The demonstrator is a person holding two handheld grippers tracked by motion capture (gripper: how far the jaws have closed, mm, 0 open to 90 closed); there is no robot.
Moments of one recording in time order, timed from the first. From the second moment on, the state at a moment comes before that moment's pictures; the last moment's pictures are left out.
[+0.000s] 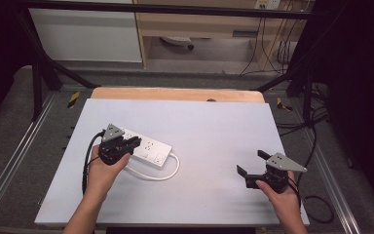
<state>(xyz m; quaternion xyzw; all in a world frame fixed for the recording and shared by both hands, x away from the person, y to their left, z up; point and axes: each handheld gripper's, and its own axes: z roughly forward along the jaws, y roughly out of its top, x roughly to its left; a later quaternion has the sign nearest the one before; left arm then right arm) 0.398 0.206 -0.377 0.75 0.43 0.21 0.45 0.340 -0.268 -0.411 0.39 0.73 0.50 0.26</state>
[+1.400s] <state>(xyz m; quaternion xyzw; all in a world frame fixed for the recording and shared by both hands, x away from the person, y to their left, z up) 0.401 0.200 -0.400 0.78 0.42 0.18 0.42 0.341 -0.263 -0.413 0.38 0.73 0.50 0.26</state>
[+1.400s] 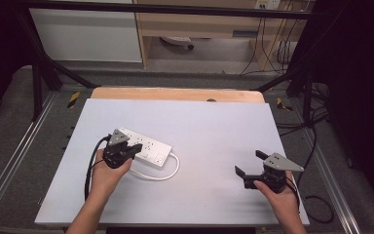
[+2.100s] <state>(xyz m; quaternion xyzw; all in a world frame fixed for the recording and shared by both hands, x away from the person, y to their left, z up) 0.409 0.190 -0.417 0.79 0.42 0.18 0.40 0.341 -0.262 -0.413 0.38 0.74 0.50 0.26</state>
